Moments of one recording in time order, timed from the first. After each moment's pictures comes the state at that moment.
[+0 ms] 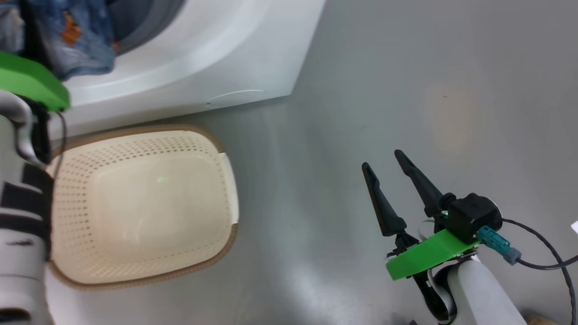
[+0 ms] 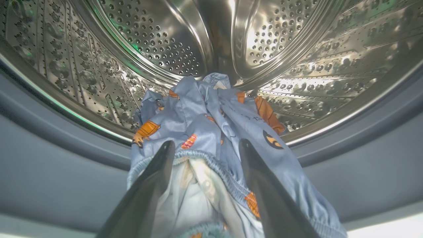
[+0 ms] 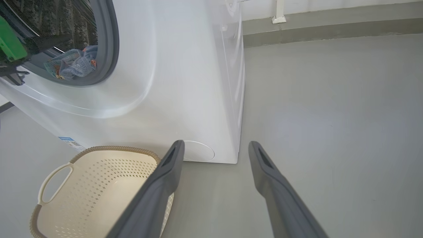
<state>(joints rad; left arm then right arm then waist) -1.08 0.23 -0.06 0.96 -0.28 -0.01 -0.26 -0.29 -0.05 0.21 0.17 0.22 0.13 -0.26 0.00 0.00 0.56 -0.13</state>
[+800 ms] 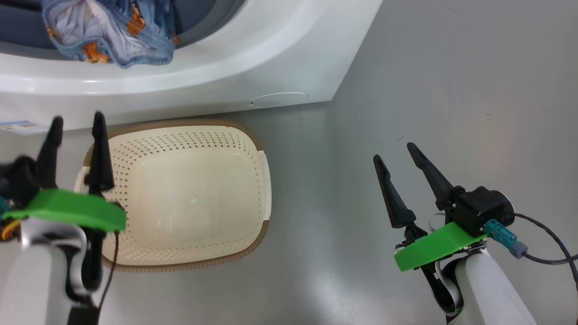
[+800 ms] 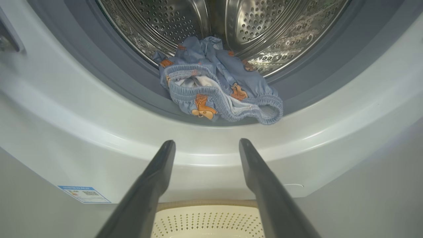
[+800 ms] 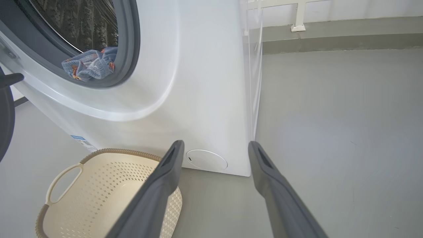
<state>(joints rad) -0.45 0.20 -0.04 0.20 -0.39 0.03 -0.11 -0.31 -0.06 0.16 0.19 0.17 0.13 -0.26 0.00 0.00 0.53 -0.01</state>
